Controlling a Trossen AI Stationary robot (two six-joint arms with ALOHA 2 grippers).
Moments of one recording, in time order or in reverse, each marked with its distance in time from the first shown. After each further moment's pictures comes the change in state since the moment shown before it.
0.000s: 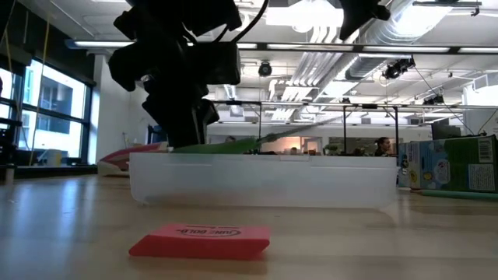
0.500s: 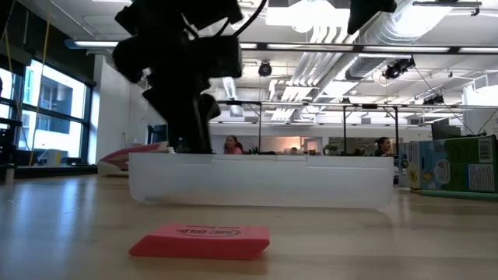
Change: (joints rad) left arm 0.000 -0.011 0.023 -0.009 -0.003 -0.002; right arm 0.174 -0.002 0.000 -0.113 0.034 0.076
